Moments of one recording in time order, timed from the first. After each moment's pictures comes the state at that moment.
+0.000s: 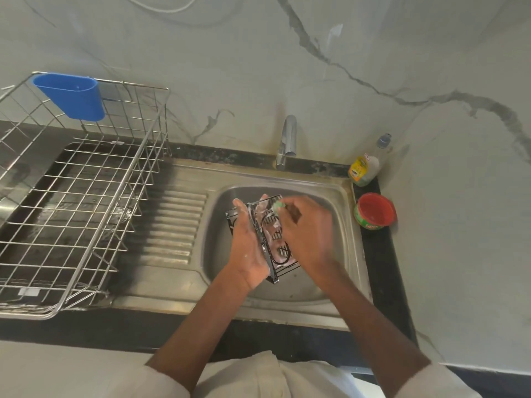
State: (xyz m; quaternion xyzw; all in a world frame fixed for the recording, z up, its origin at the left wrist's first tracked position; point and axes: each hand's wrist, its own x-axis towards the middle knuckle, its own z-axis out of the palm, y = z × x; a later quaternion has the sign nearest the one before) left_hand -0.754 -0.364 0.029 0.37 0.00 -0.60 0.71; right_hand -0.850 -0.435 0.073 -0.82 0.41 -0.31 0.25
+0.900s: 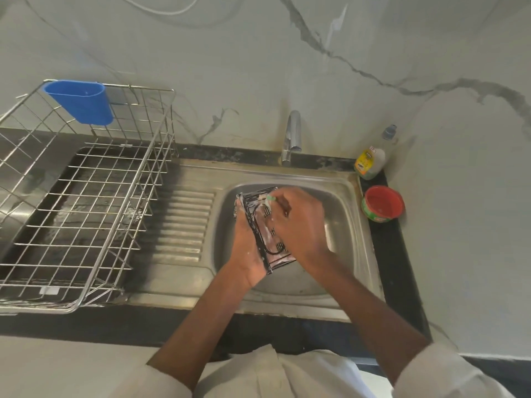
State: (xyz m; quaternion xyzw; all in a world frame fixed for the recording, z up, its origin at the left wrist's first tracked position) left_hand -0.743 -0.349 0.025 0.35 0.00 -0.63 0.69; right_hand -0.830 -0.417 0.078 -0.84 0.36 -0.31 0.24
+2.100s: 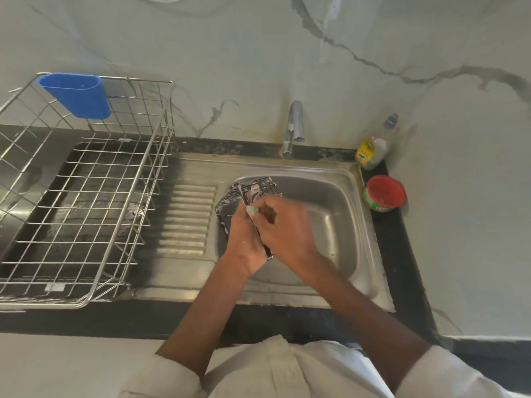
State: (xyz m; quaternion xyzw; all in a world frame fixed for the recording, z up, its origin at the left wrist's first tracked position) left_hand -0.728 -0.342 0.020 0.38 0.05 -0.62 0.69; right_hand -0.813 -0.377 0.083 -0.82 0.37 -0.26 0.35
